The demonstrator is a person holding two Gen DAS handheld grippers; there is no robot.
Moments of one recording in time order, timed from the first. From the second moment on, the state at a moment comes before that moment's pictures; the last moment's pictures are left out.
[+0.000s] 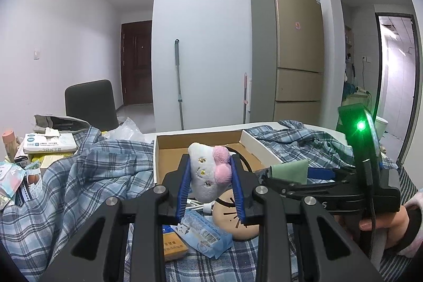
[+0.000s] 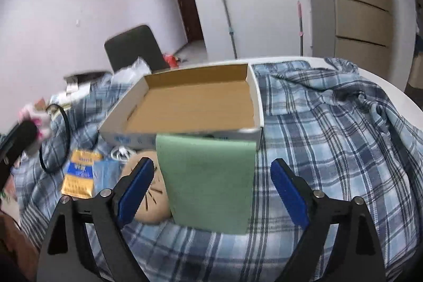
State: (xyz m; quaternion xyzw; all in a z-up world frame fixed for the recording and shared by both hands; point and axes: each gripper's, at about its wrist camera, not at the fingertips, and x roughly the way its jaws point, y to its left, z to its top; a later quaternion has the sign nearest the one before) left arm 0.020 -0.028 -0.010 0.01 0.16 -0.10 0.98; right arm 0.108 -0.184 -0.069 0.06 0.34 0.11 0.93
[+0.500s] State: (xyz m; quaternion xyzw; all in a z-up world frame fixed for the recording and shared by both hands) left arm 0.015 -0.031 -0.009 0.02 0.15 -0.10 0.98; right arm 0.111 -0.168 -0.077 0.03 0.36 0.15 0.92
